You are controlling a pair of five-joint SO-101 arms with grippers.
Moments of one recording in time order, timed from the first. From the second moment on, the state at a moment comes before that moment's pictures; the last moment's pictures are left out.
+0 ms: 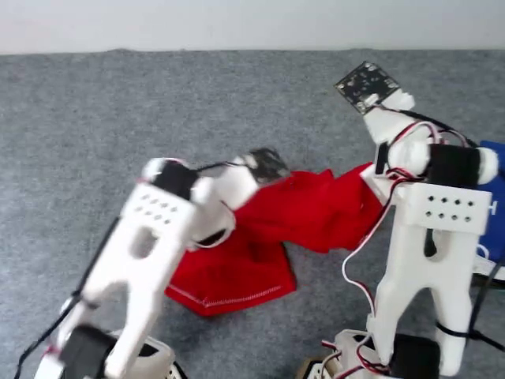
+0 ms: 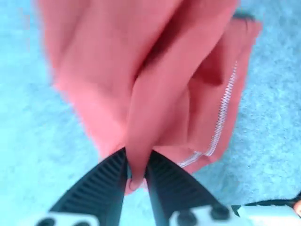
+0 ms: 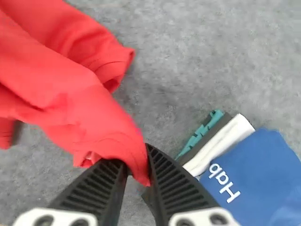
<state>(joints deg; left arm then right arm) 19.1 -16.0 17.8 94.0 -26.6 5.8 -18.7 -5.5 92.7 43.0</state>
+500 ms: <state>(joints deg) -6.9 -35.7 -4.7 91.7 -26.6 6.8 -21.7 -27.3 92.1 43.1</state>
